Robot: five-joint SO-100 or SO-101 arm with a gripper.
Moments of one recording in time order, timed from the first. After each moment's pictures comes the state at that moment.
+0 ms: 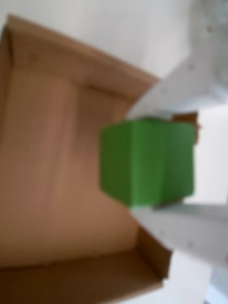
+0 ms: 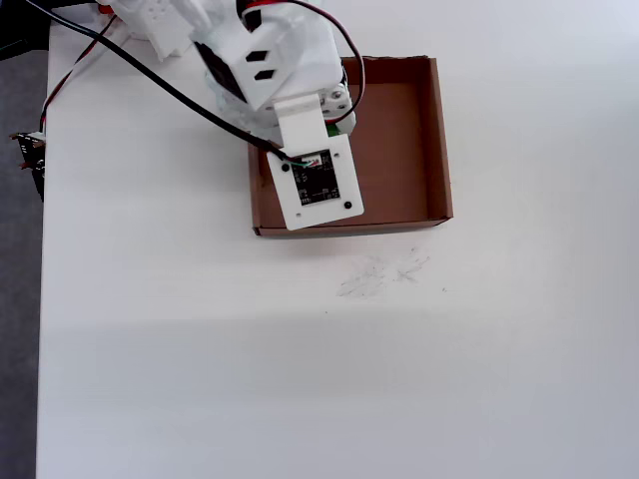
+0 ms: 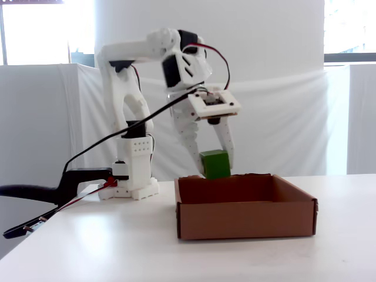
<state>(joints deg) -51.1 110.8 117.8 55.7 -50.4</state>
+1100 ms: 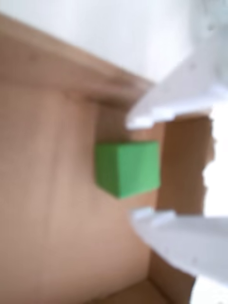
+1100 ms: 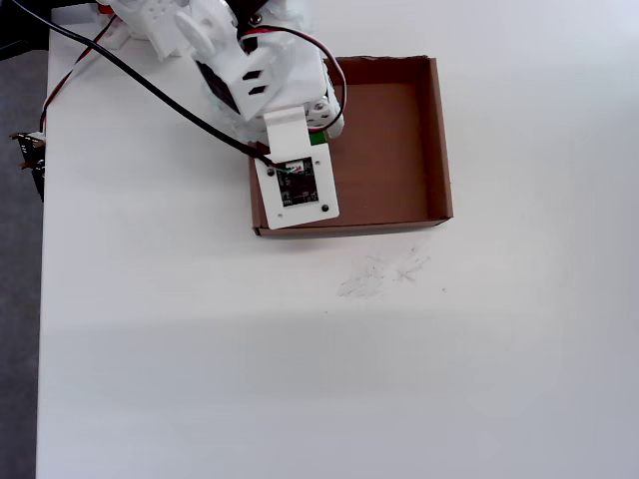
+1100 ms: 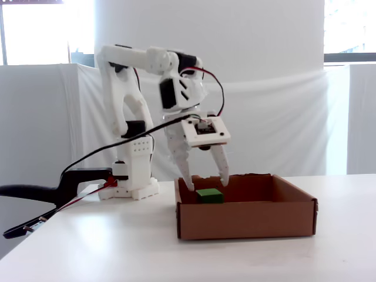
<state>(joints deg) -47.4 112.0 124.2 53.2 -50.1</state>
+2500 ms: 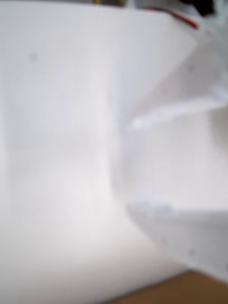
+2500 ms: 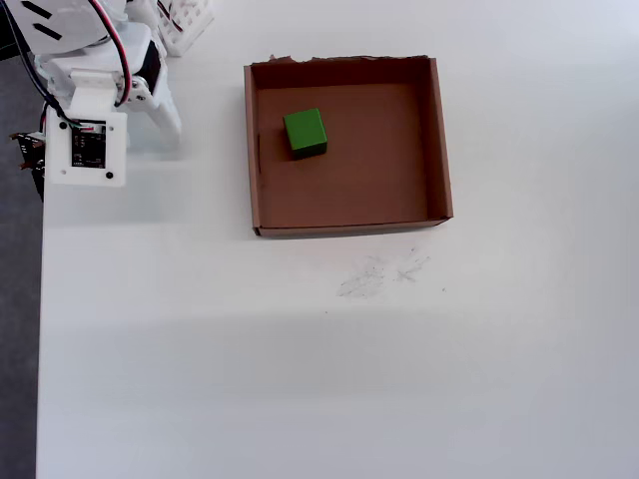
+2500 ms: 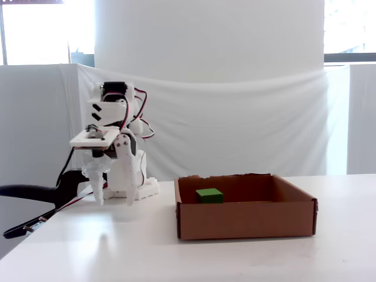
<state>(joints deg) -7.1 180.1 170.3 63.3 -80.3</state>
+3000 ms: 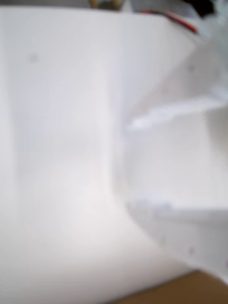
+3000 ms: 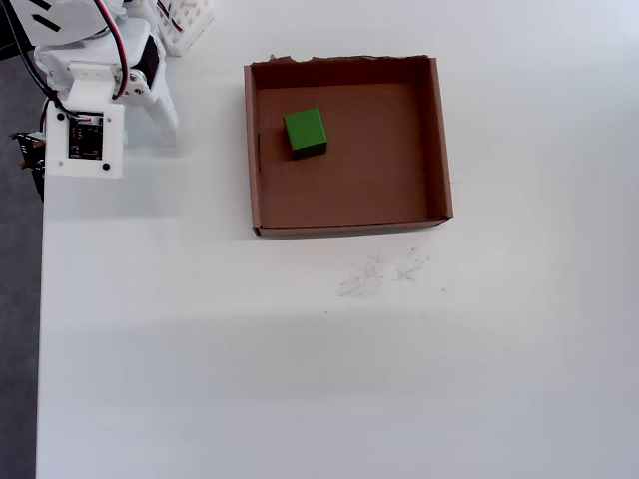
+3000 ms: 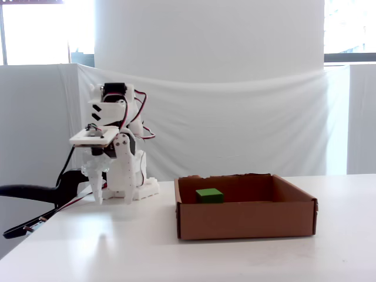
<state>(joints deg) -6.3 182.6 170.6 69.3 -81.6</state>
